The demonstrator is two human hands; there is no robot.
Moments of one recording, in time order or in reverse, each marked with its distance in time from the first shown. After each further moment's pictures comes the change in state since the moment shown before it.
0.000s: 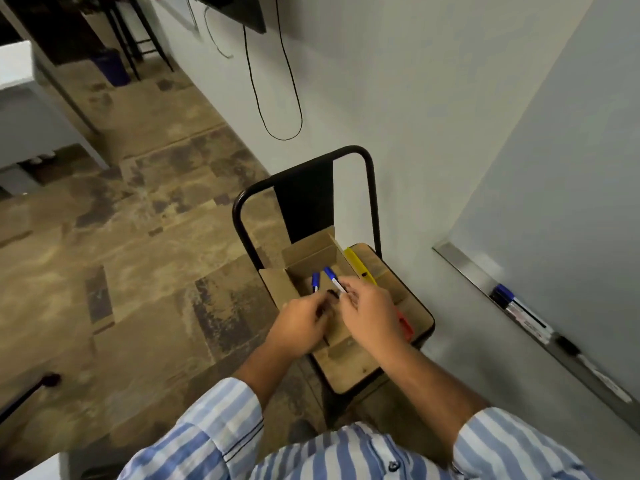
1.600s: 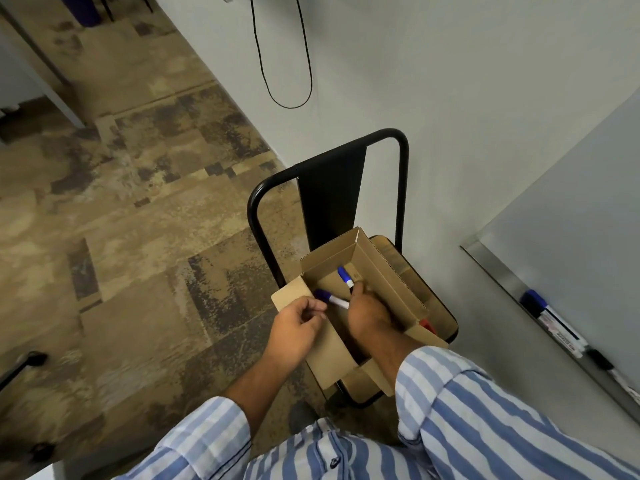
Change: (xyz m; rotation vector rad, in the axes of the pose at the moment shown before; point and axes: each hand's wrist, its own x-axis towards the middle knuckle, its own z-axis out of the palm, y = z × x) left_hand 0.008 -0.058 -0.007 -0.724 0.097 -0.460; right_hand 0.105 0.090 0.133 -0.655 -0.283 0.368
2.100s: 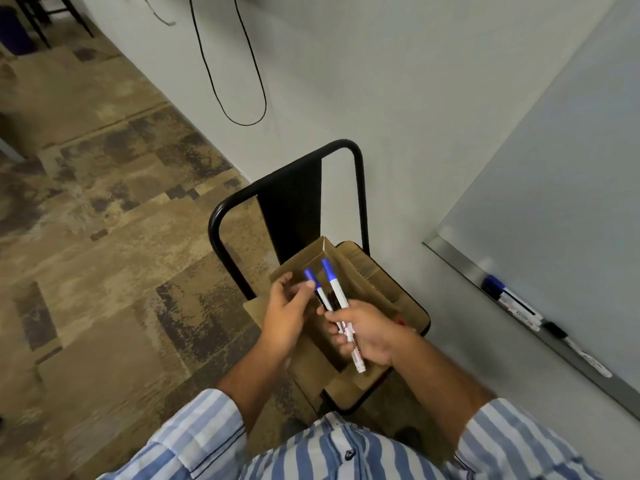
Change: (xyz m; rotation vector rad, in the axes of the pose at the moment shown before) left_hand 0.014 0.055 0.025 -0.464 -0.027 -0.070; right_hand -0.085 0.028 -0.086 1.471 -0.660 0.036
